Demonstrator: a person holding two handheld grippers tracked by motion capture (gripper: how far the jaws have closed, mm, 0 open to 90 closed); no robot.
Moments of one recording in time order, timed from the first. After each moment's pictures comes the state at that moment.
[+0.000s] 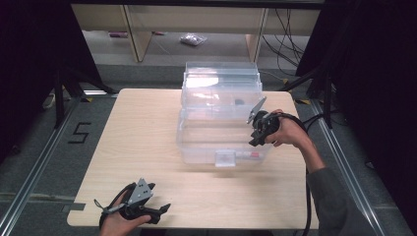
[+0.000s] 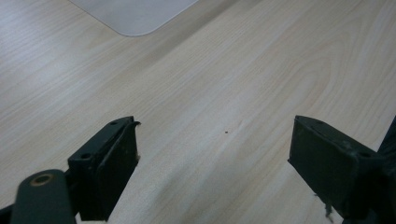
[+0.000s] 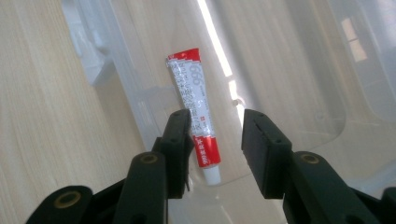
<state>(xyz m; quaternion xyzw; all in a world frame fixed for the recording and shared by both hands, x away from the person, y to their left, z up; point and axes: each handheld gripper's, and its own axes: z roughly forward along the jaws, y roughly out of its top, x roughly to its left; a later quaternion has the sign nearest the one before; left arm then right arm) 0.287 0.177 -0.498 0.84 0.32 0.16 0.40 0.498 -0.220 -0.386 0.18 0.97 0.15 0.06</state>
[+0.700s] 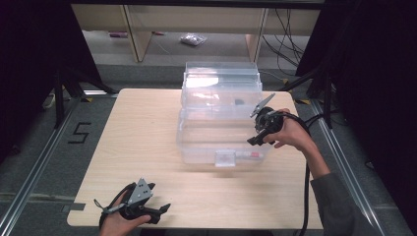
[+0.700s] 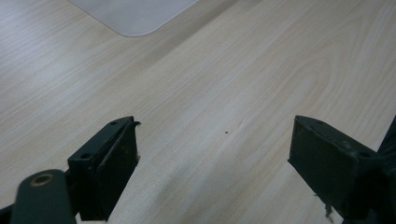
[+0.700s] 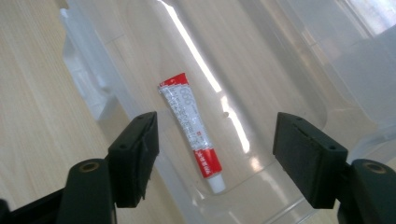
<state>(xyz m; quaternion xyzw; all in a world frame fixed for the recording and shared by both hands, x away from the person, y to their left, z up) 0.287 0.177 -0.497 0.84 0.32 0.16 0.40 0.487 -0.224 -0.372 0.26 0.94 0.20 0.08</state>
